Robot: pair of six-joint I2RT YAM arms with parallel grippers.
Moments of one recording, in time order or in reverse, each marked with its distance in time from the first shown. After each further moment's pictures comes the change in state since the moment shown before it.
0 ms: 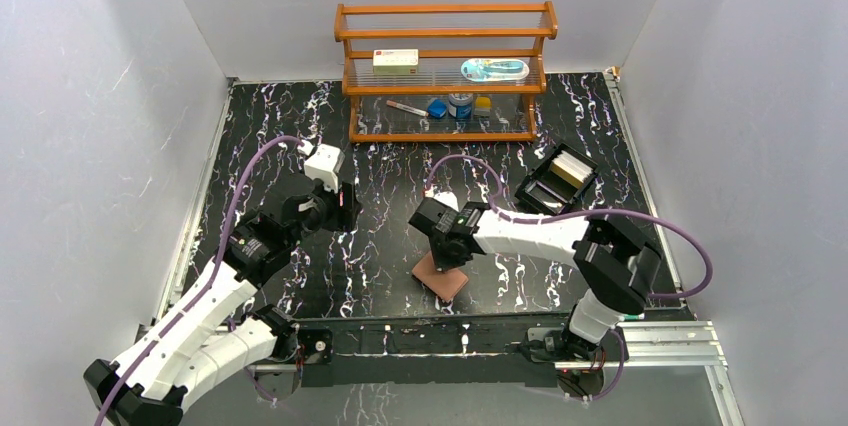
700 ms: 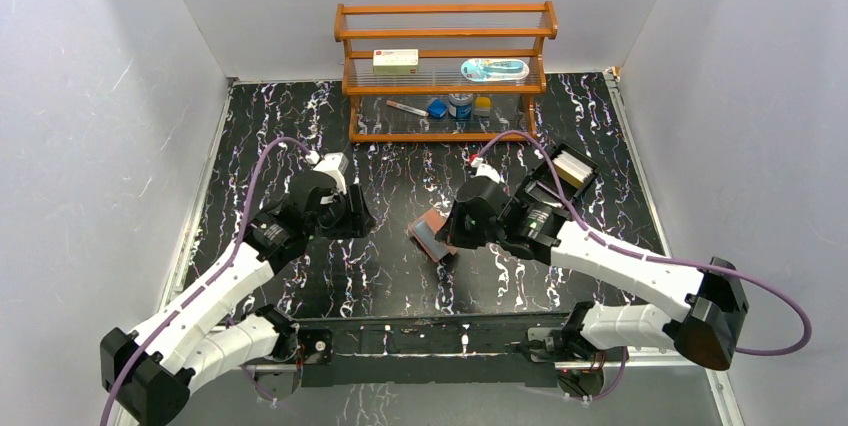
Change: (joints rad) left arm 0.000 0.132 -0.005 -0.087 0.059 -0.342; right arm -0.059 -0.435 -0.071 0.095 -0.033 0.185
